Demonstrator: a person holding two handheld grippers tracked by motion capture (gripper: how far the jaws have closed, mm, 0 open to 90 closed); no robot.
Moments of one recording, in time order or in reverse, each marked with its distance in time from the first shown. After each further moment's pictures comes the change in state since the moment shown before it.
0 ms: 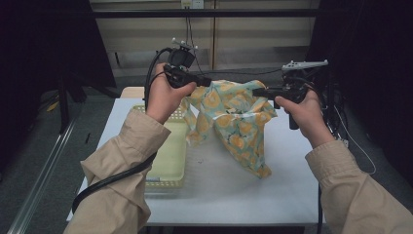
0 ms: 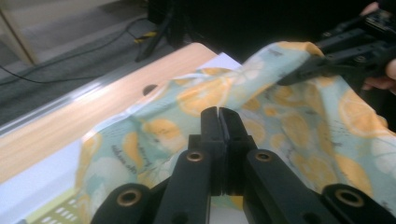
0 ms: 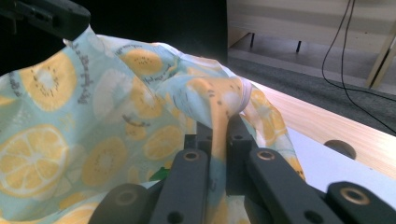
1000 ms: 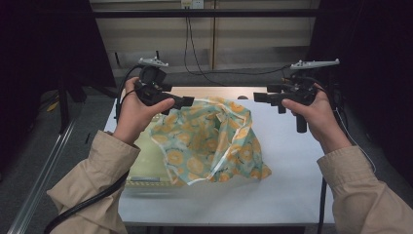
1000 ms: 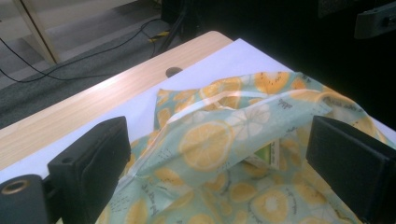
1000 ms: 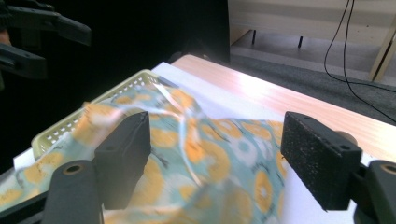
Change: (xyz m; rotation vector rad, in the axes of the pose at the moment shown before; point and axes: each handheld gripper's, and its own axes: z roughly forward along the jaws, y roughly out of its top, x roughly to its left) left arm 0.027 -0.056 -0.044 -0.010 0.058 0.030; right arm 0.008 0.000 -0.025 0.012 -0.007 0.025
